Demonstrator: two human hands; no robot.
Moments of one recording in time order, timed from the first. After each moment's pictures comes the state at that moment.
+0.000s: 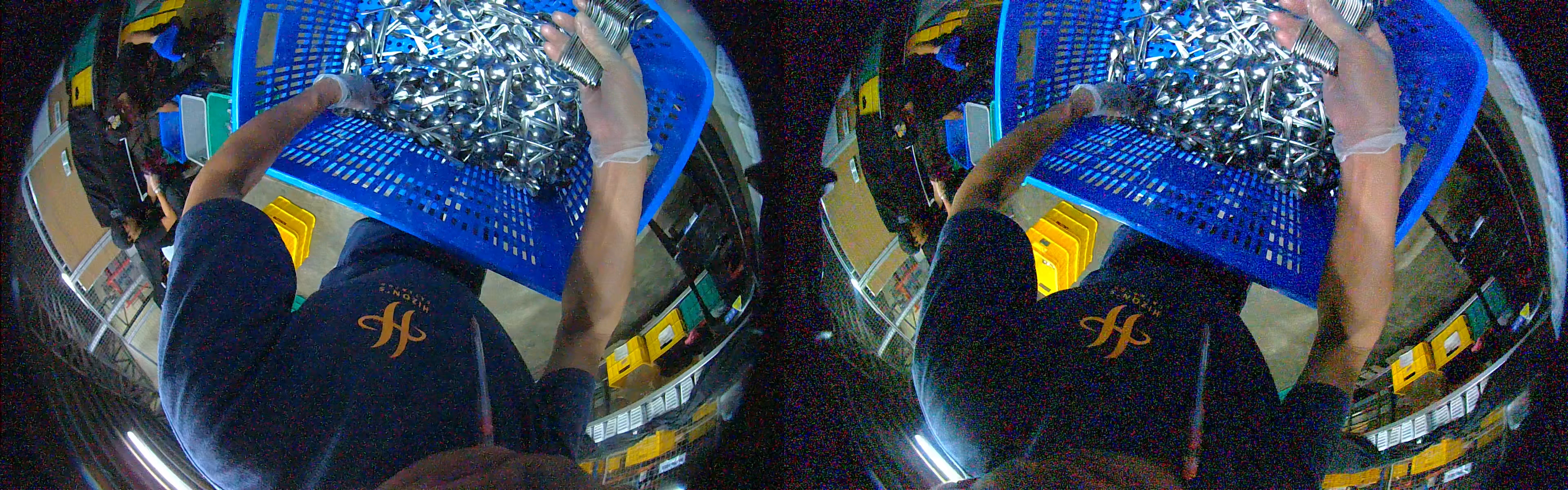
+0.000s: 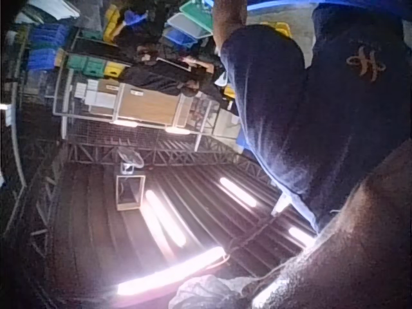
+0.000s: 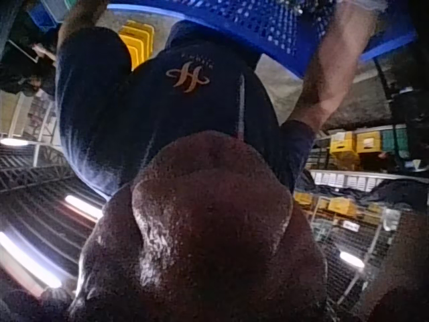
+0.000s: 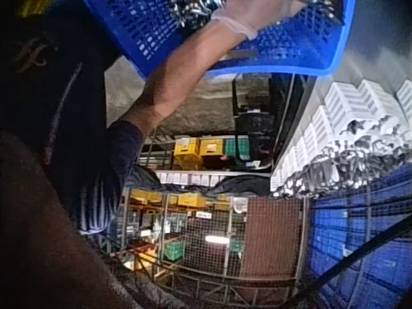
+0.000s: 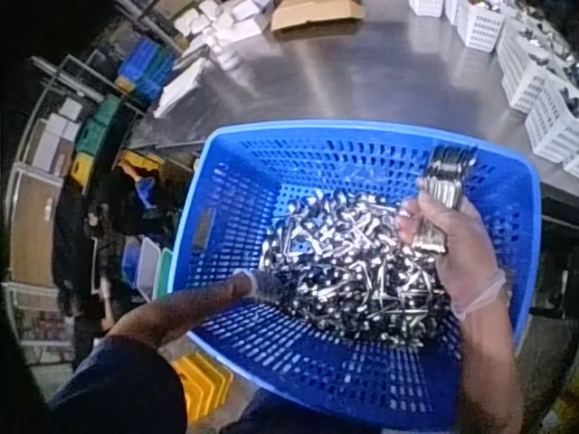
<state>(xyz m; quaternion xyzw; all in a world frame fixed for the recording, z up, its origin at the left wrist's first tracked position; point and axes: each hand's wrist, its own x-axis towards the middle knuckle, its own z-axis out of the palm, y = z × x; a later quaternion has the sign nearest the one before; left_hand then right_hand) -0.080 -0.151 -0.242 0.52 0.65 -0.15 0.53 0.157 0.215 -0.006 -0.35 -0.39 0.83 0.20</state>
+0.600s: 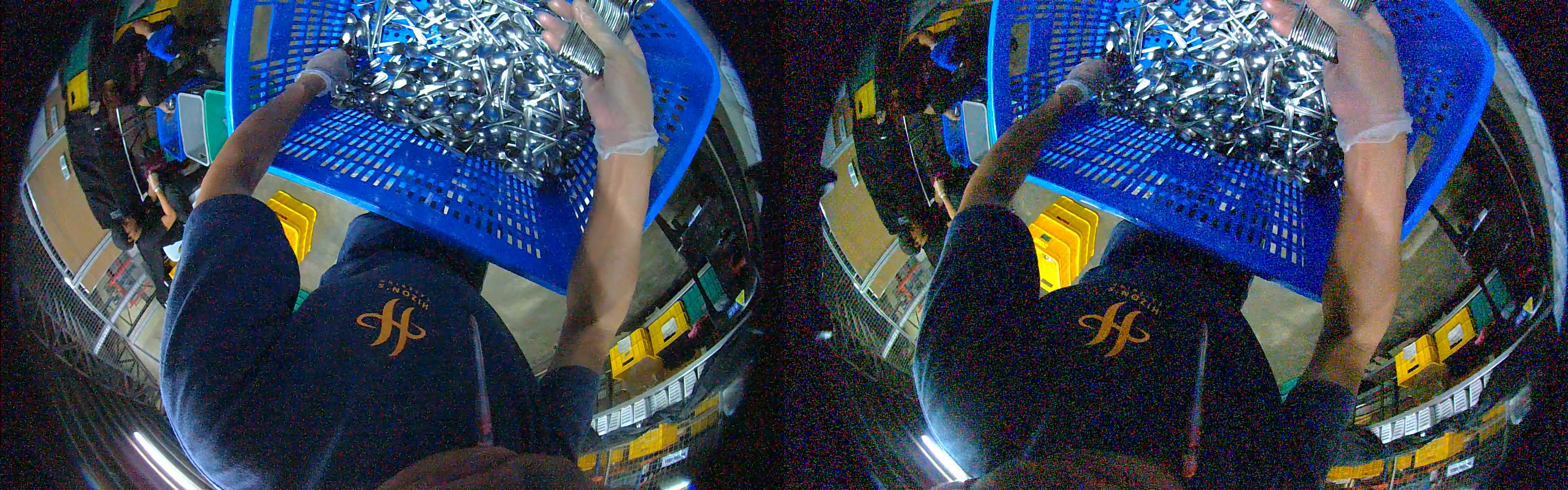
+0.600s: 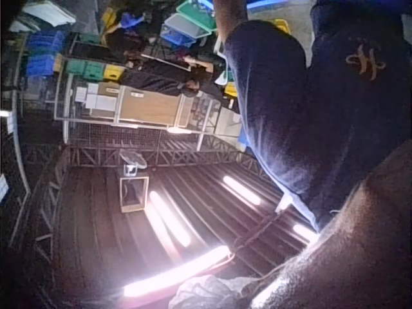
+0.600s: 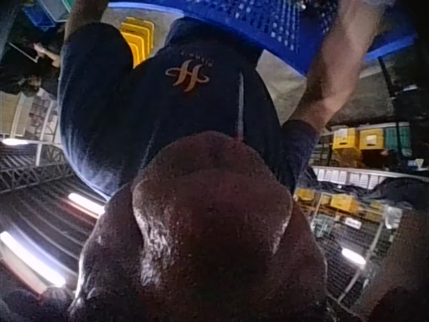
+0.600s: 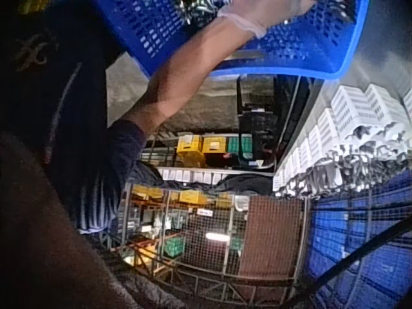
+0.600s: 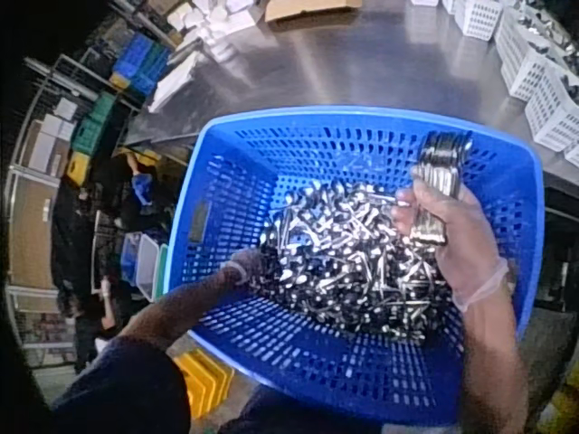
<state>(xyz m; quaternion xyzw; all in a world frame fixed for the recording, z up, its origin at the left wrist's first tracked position) -0.127 -0.176 -0.265 0.38 0.82 -0.20 0.38 0.157 0.216 -0.010 -0.32 -0.40 0.84 0.17</state>
